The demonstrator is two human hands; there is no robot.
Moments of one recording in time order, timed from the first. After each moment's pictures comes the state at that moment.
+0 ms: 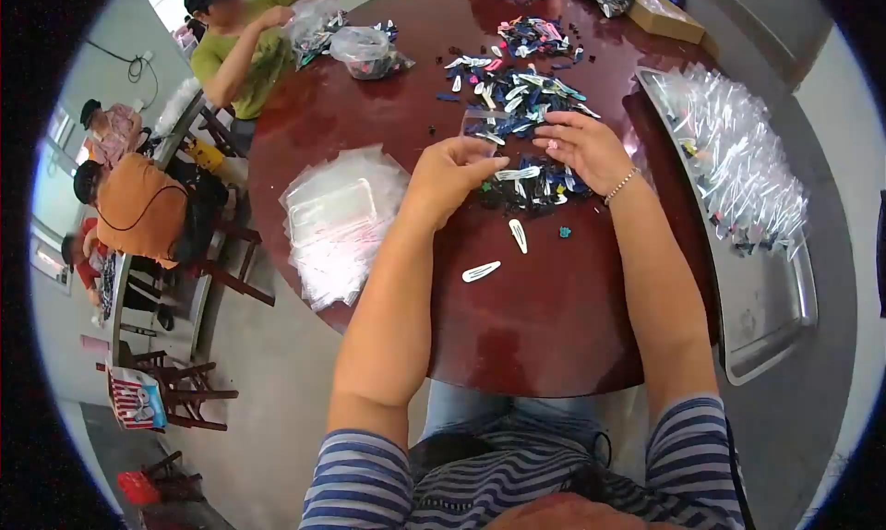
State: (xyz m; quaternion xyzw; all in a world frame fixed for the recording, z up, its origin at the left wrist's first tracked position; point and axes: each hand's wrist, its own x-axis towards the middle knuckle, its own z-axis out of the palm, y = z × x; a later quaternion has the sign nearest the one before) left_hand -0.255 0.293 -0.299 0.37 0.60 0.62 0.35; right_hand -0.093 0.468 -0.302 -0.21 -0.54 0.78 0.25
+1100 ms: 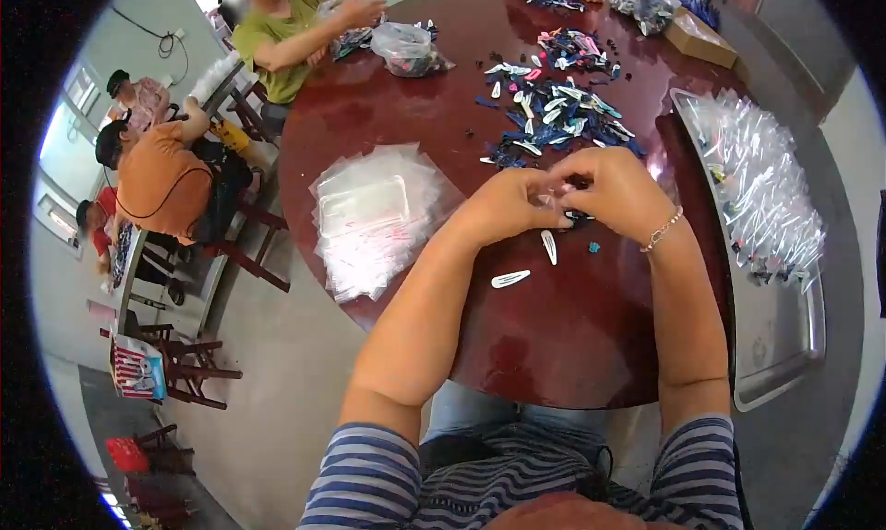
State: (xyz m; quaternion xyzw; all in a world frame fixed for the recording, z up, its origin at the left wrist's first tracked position) left_hand -0.237 0.290 -0.299 0.52 0.49 0.51 0.48; right_hand -0.083 0.393 -0.230 -0.11 -0.94 0.26 0.17
